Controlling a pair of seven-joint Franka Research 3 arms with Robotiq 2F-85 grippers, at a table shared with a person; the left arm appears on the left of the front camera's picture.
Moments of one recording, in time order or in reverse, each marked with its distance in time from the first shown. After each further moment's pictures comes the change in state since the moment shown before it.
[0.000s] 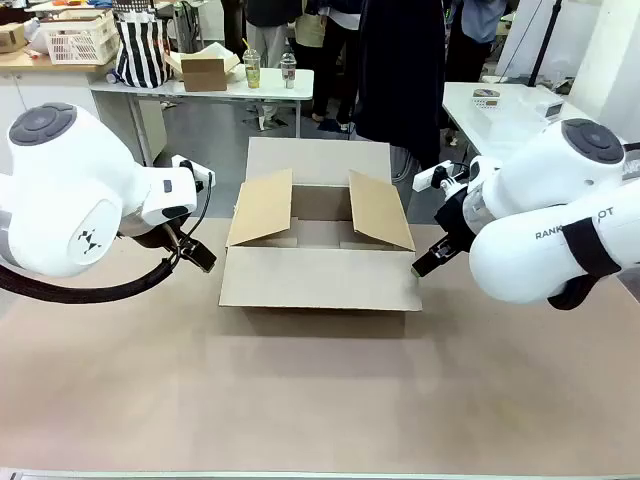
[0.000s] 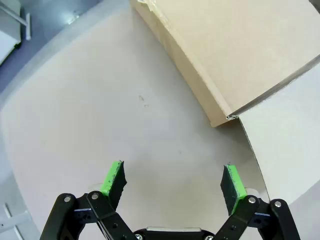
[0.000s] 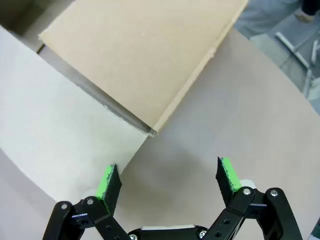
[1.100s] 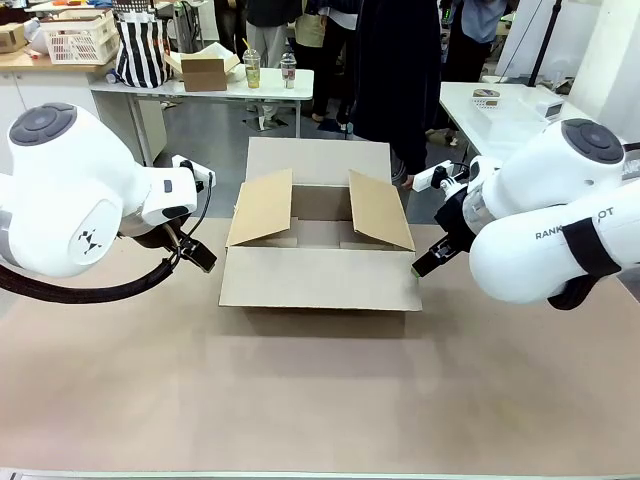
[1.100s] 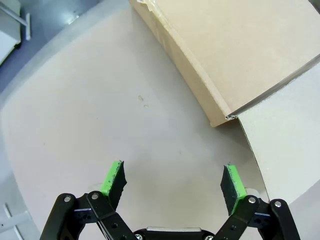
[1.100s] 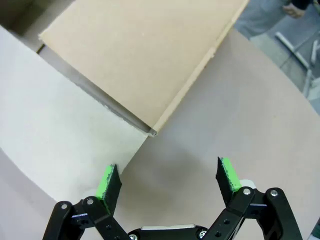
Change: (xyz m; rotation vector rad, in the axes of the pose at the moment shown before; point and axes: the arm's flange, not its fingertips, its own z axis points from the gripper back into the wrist) left arm 0.000 0.000 0.000 0.000 0.000 -0.001; right arm 0.000 0.000 0.000 0.000 0.000 0.000
